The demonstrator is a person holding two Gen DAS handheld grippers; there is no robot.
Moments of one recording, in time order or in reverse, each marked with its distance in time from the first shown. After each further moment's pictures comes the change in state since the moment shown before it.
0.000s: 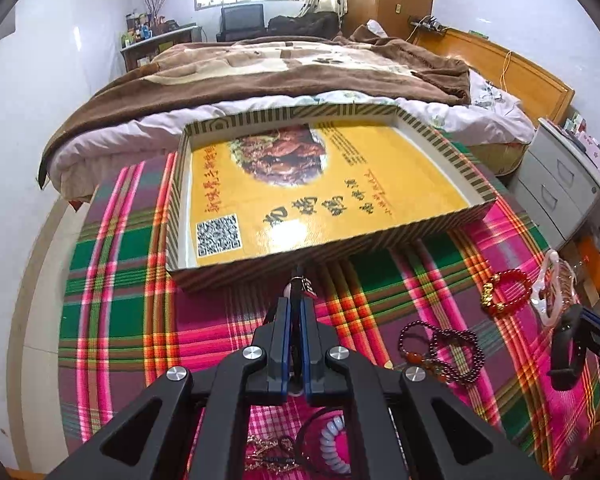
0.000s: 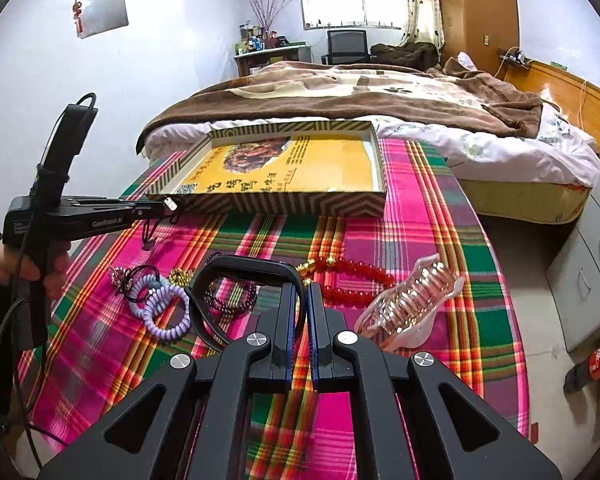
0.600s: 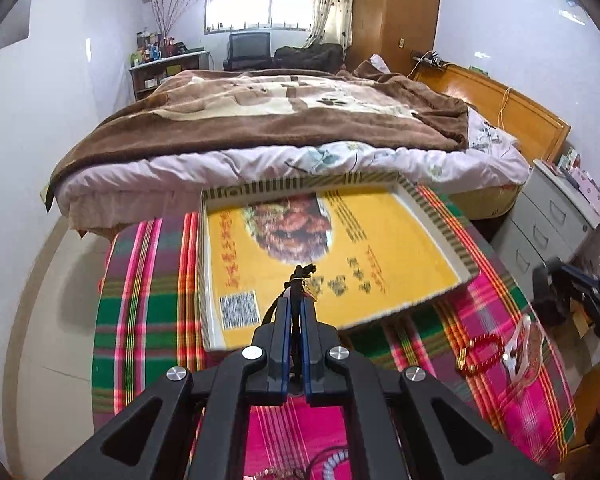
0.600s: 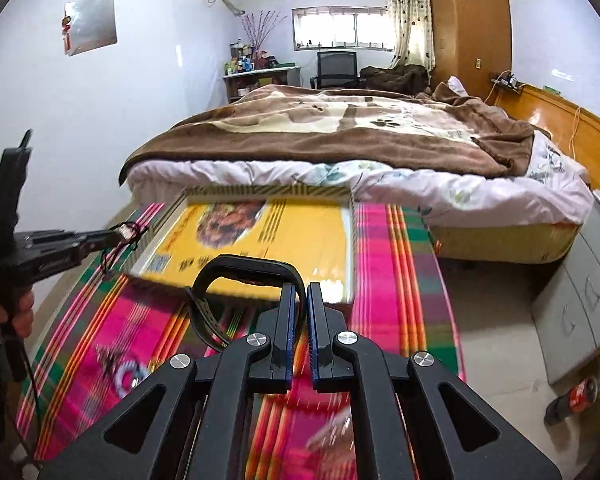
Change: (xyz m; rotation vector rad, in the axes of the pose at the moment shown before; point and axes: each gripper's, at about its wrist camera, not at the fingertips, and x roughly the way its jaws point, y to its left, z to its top) left arm -0.037 0.020 0.058 -0.037 -0.104 -0.021; right arm 0.011 -0.022 0.098 -0.004 -0.056 -0.056
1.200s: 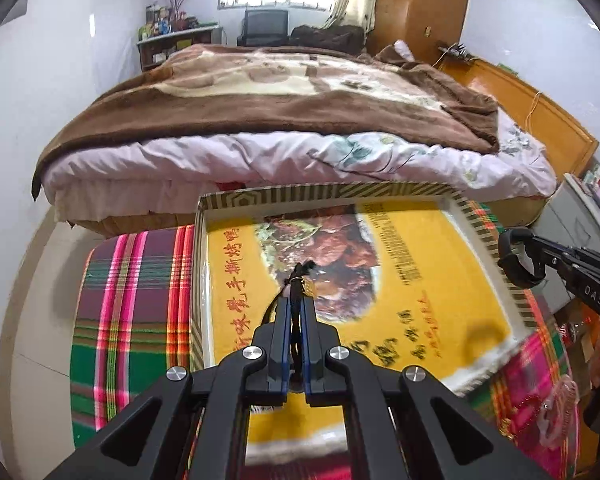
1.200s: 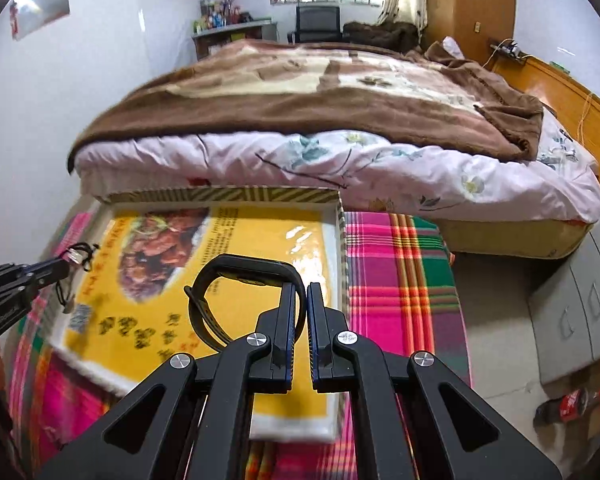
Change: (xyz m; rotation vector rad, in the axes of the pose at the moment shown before) left arm 0.106 0.033 0.047 -0.057 0.094 0.021; right arm 0.153 -0.022 0.067 0.007 0.193 -0.084
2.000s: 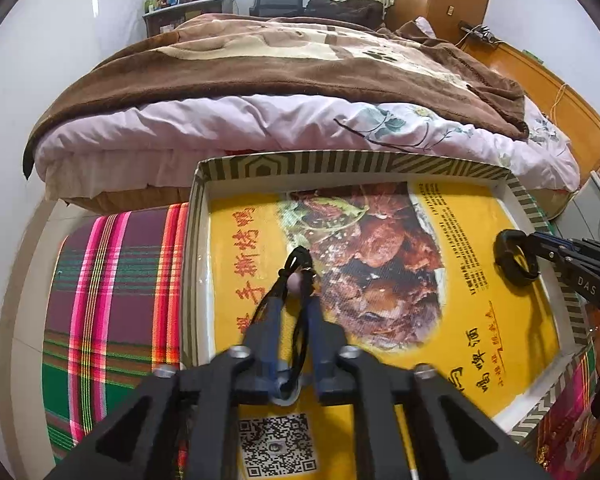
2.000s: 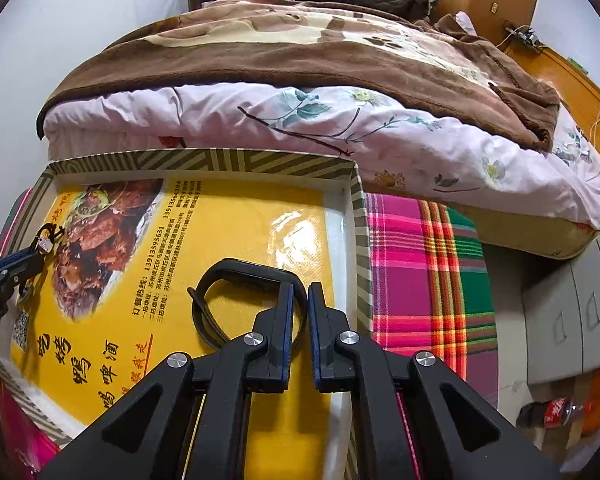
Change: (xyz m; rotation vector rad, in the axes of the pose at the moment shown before) left arm 0.070 0.020 0.008 -0.045 0.096 0.038; right arm 0.076 0.001 0.015 -0.032 0.142 -0.043
